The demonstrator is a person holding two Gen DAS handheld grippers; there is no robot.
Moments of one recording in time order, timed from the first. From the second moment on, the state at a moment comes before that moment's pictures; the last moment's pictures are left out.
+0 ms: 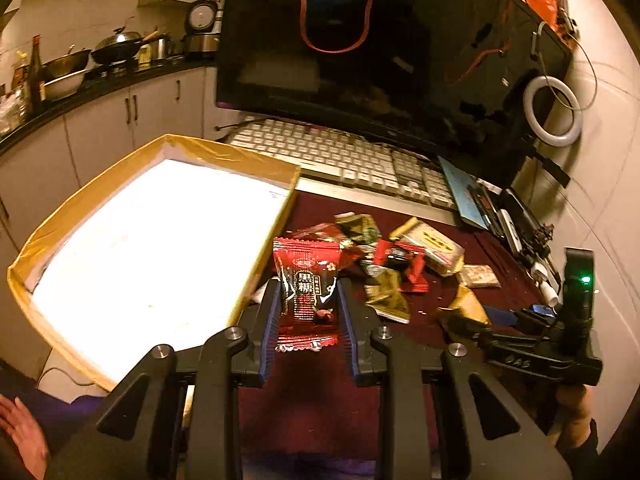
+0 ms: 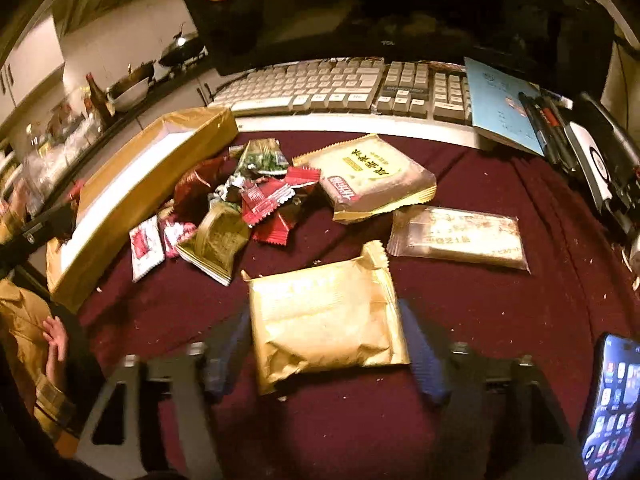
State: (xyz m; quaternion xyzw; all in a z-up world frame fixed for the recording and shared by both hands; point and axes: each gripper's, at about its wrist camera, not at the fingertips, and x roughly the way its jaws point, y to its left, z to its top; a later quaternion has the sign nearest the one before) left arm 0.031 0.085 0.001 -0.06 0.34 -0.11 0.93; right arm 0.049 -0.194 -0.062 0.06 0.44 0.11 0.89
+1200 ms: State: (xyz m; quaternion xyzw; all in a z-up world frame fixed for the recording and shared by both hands) left arm 0.073 0.201 -0.031 -0.05 0.40 0.12 0.91; right arm 0.106 0.081 -0.040 -0.14 0.40 0.32 0.84
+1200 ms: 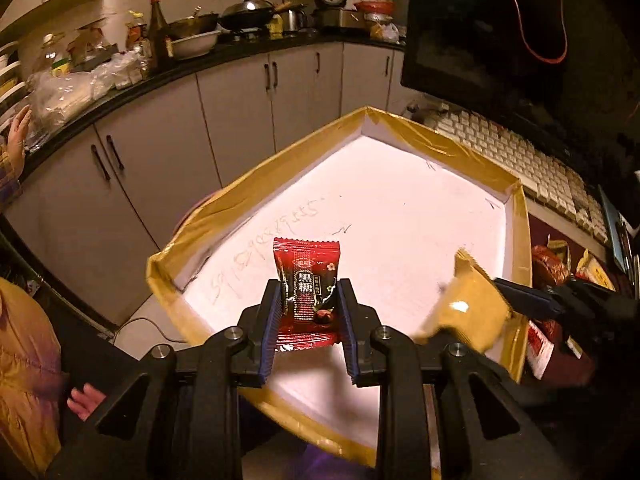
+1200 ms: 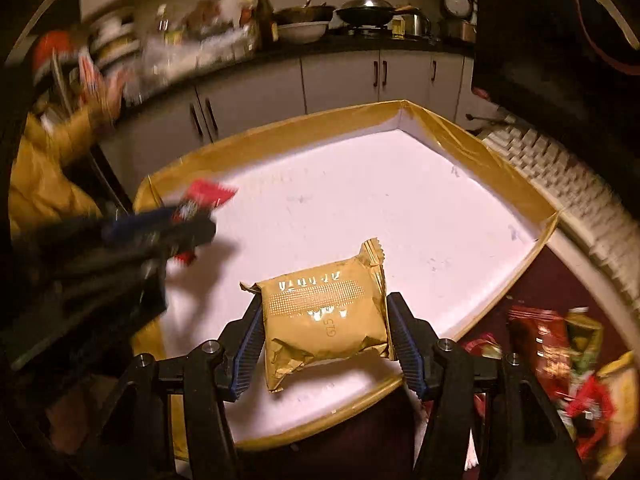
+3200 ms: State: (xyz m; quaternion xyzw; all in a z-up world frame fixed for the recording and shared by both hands) left arm 0.107 -0.034 -0.047 0.06 0.45 -0.12 0.89; right arm 0.113 -0.282 -0.039 0.18 0.42 0.07 0.88
